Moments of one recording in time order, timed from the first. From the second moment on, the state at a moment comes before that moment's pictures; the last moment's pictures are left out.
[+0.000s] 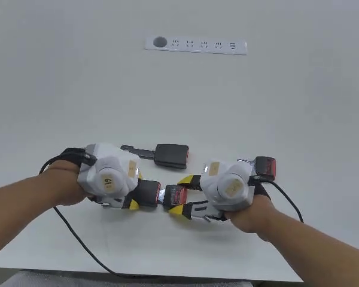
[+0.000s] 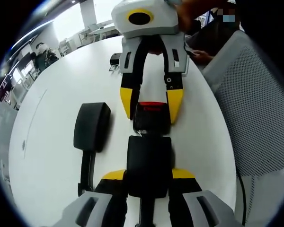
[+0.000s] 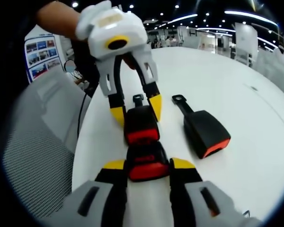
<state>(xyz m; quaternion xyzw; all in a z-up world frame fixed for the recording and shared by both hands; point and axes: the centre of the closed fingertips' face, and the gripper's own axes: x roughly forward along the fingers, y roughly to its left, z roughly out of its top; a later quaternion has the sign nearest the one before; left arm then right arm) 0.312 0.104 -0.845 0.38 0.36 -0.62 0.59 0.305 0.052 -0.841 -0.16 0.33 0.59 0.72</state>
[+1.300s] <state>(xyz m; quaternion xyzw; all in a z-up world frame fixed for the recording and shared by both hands) 0.312 0.111 -0.842 0.31 0.32 -0.65 0.62 0.305 0.052 -0.840 -0.11 0.32 0.58 0.74</state>
